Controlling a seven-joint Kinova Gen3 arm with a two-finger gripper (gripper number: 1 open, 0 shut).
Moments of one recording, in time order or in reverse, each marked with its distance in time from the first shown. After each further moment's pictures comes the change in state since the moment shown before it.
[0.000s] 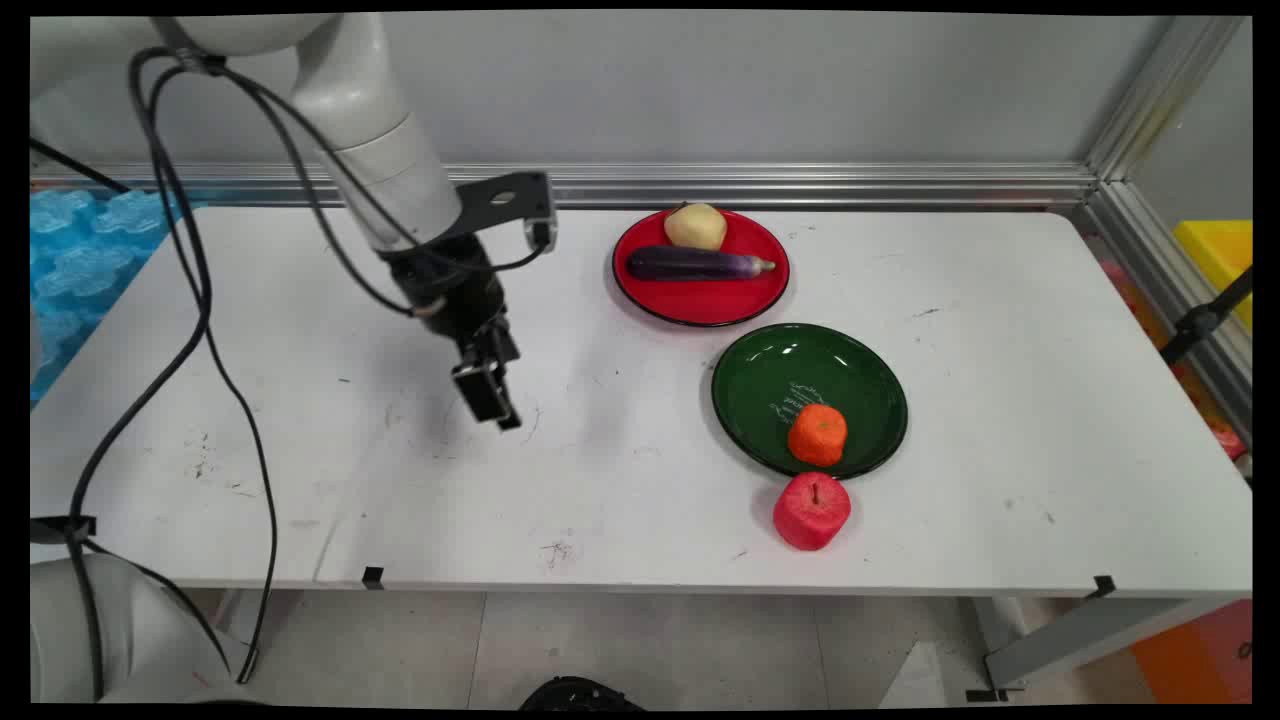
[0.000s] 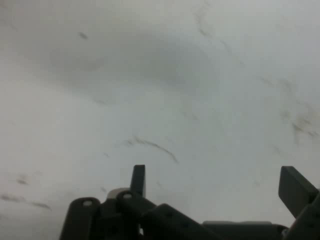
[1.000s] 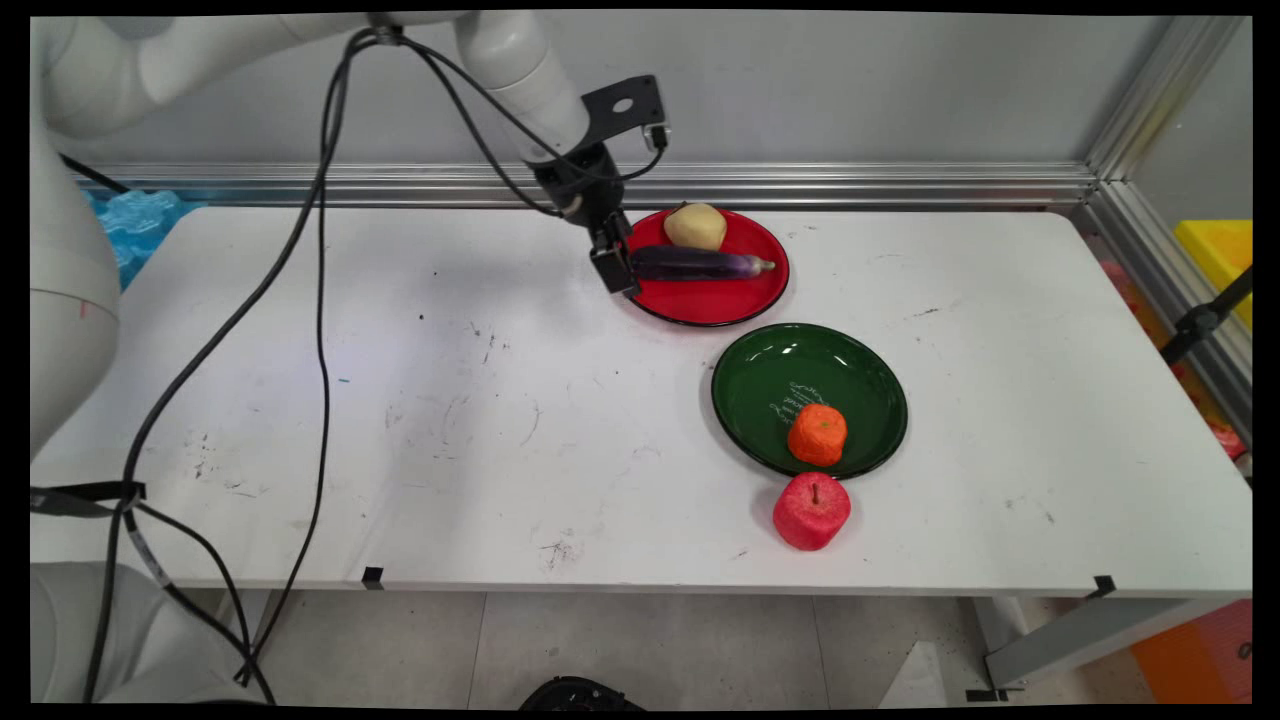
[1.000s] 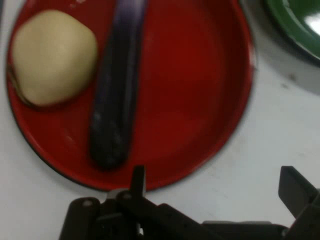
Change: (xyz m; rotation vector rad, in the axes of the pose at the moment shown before) arm 0.095 -0.120 0.024 0.207 0.167 0.098
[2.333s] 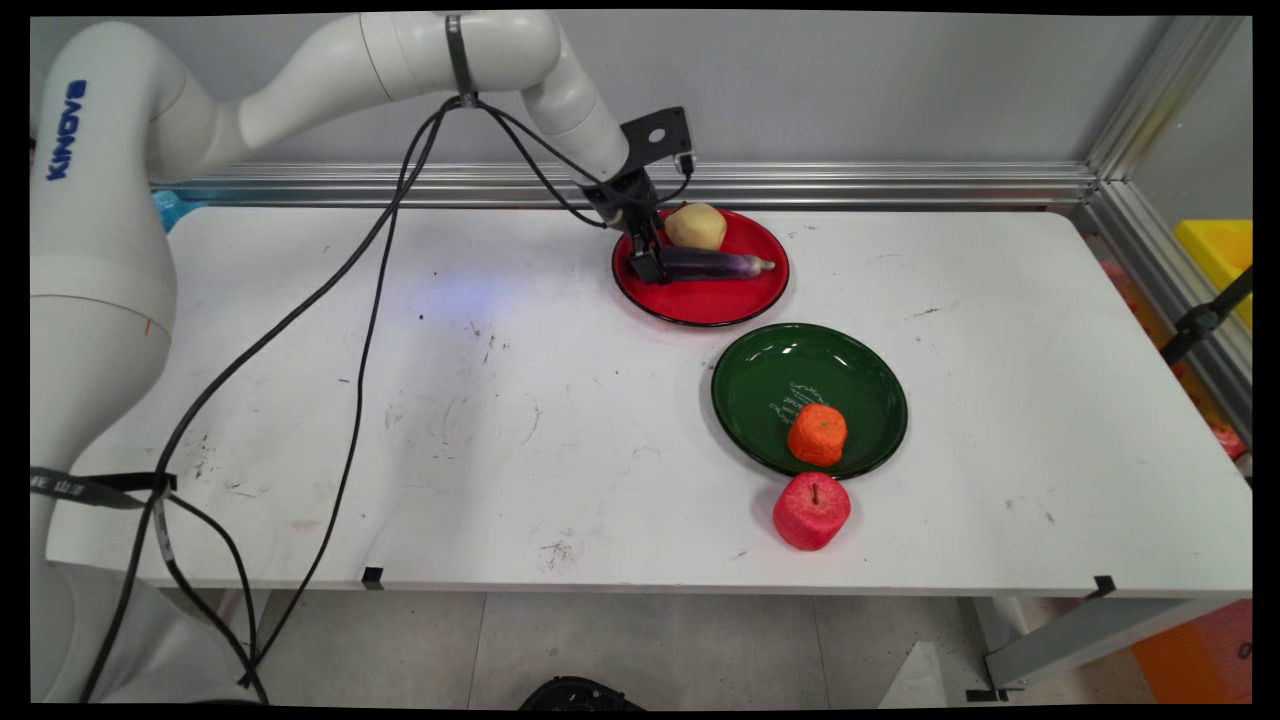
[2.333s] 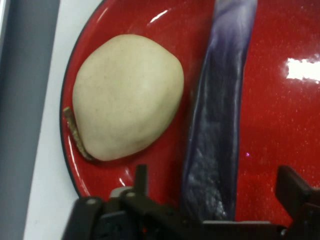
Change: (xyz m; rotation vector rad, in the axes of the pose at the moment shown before) arm 0.004 -0.060 0.096 0.070 0.055 0.042
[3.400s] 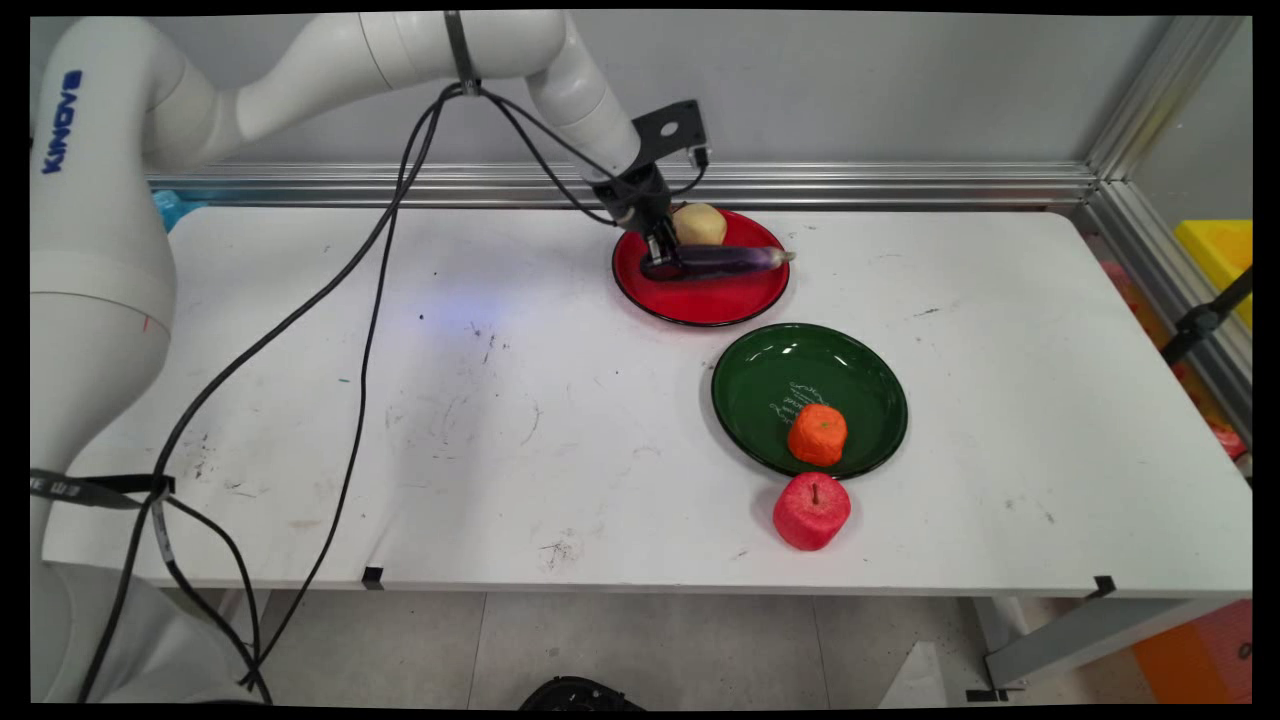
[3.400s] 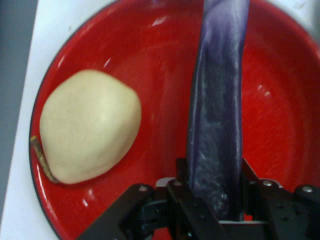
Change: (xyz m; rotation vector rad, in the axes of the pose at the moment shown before) arm 0.021 0.019 -0.023 -0.045 0.024 -0.013
